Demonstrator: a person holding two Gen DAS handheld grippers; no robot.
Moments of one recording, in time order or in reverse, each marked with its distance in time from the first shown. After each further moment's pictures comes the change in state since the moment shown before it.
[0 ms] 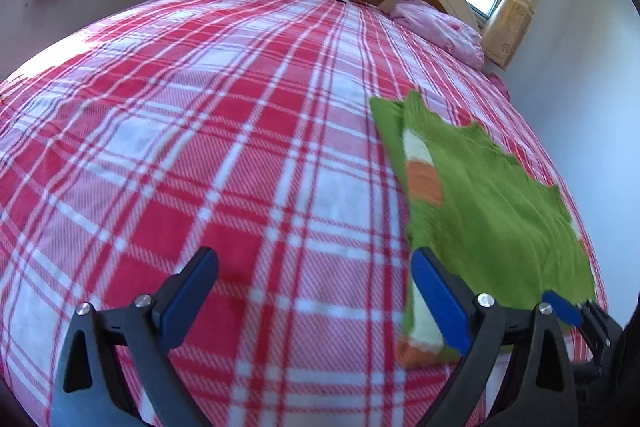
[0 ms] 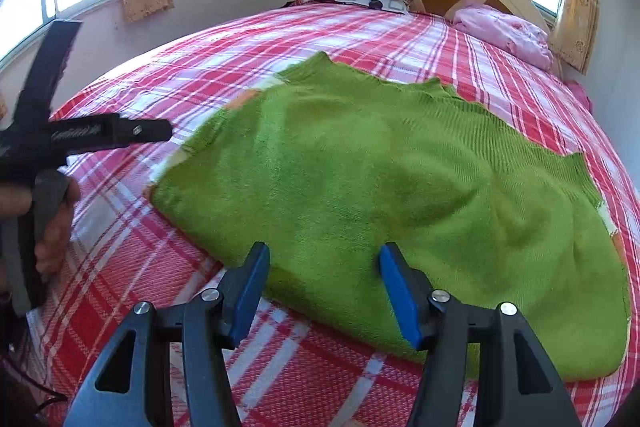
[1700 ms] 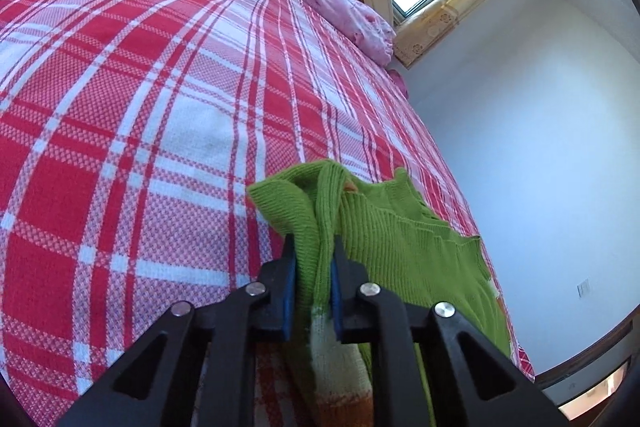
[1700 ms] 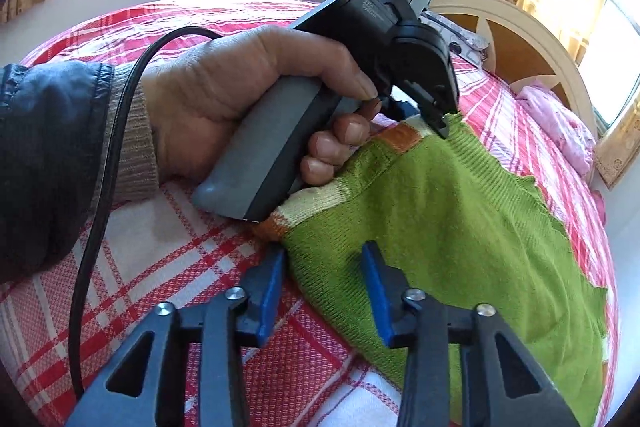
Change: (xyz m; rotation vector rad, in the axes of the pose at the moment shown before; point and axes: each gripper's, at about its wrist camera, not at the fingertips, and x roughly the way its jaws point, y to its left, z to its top) left arm 0.119 -0.039 0.085 -0.054 0.131 -0.520; right arm 0.046 0.108 0.026 -0.357 0.007 0.000
